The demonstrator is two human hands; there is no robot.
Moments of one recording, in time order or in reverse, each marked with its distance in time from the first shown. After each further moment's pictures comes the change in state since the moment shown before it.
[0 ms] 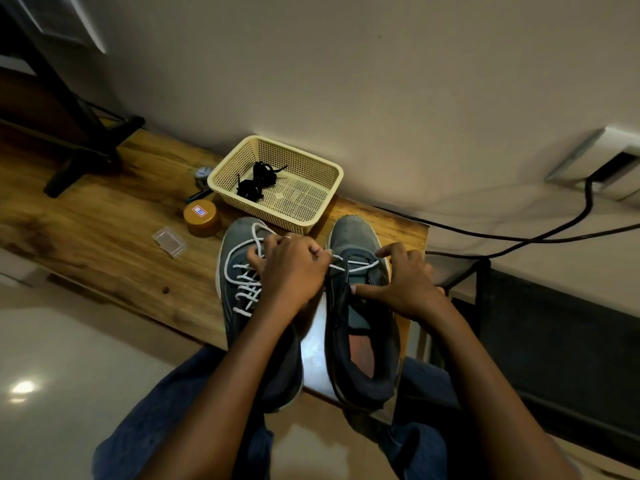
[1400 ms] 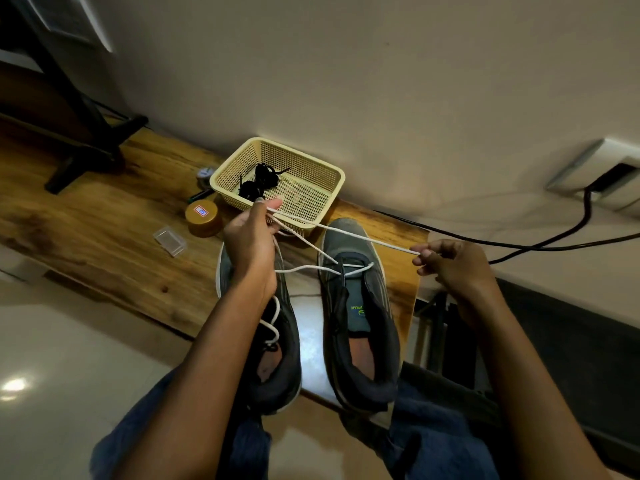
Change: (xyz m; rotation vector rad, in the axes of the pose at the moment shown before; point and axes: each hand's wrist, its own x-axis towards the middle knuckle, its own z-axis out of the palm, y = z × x) left_hand 0.011 -0.003 -0.038 -1.183 0.310 -0.401; right_hand 0.003 0.022 -0.038 0.576 0.243 0.050
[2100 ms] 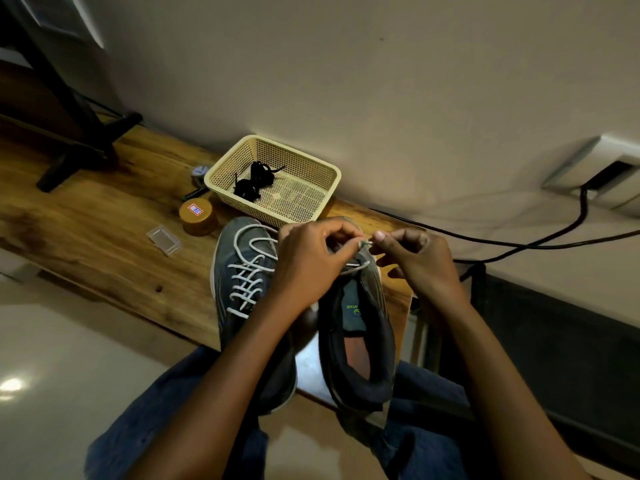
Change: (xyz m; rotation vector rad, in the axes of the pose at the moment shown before) left_hand -0.026 -0.026 0.023 0.652 -0.501 0.693; right_hand -0.018 -0.017 0.026 0.172 -0.111 -0.178
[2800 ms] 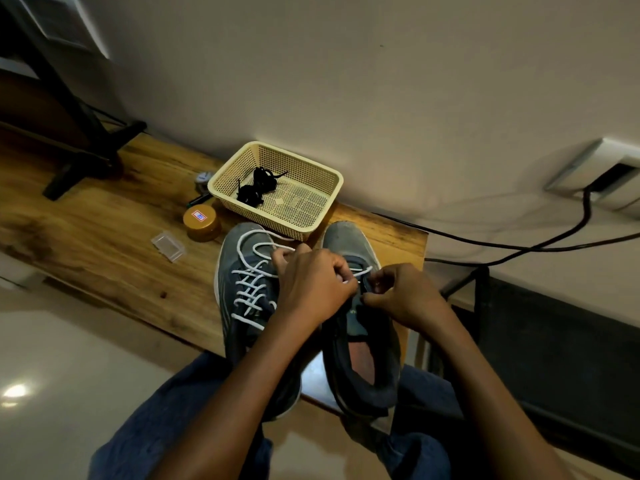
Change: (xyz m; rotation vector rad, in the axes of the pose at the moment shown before) left_hand -0.010 -0.013 0.014 0.488 -0.106 -0.126; right_hand -0.003 0.015 0.010 -0.663 -0.214 0.152
